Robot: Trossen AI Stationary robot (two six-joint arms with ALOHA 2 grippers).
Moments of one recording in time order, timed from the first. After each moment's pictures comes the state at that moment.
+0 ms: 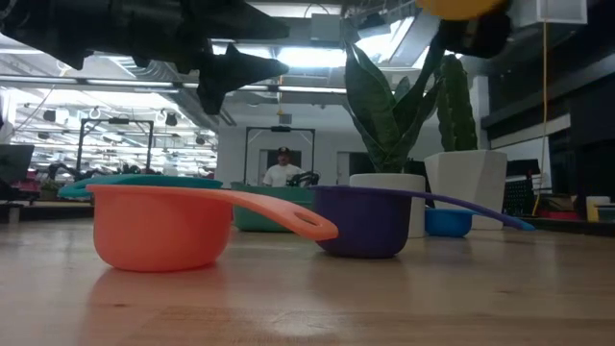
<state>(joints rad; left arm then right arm) -0.31 1.50 0.50 0.97 -0.39 -0.41 0.33 1.42 1.15 -0.57 -0.09 0.72</state>
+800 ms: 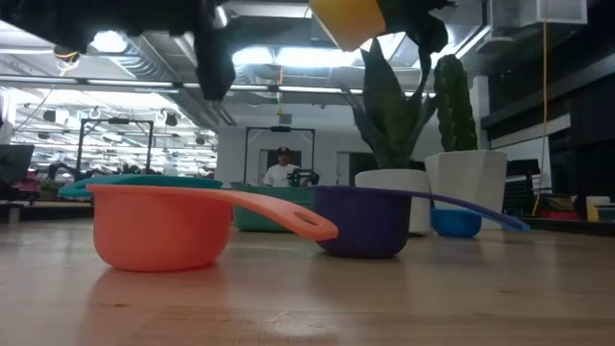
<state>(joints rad) -0.36 1.50 0.56 0.98 -0.25 -0.70 0.23 1.42 1.15 -0.38 0.41 0.58</state>
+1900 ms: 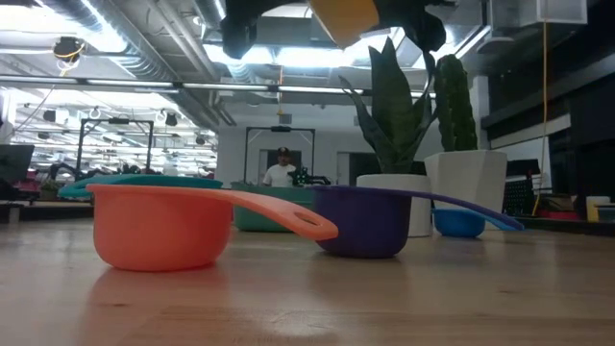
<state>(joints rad) -0.38 1.50 0.83 0.57 -0.35 -0.73 0.23 1.42 1.15 -0.33 0.41 0.63</state>
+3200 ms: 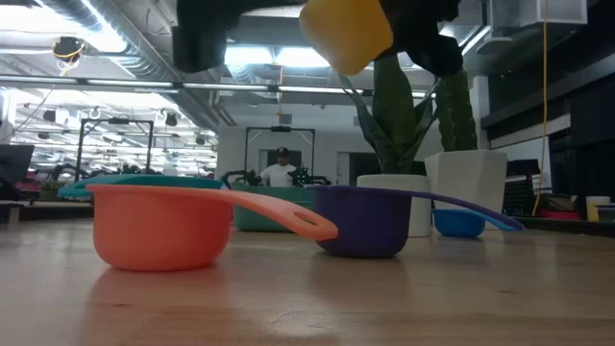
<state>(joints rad) -0.45 1.50 0.83 0.40 -0.29 -1.06 0.31 1.55 1.15 -0.38 0.35 0.84</state>
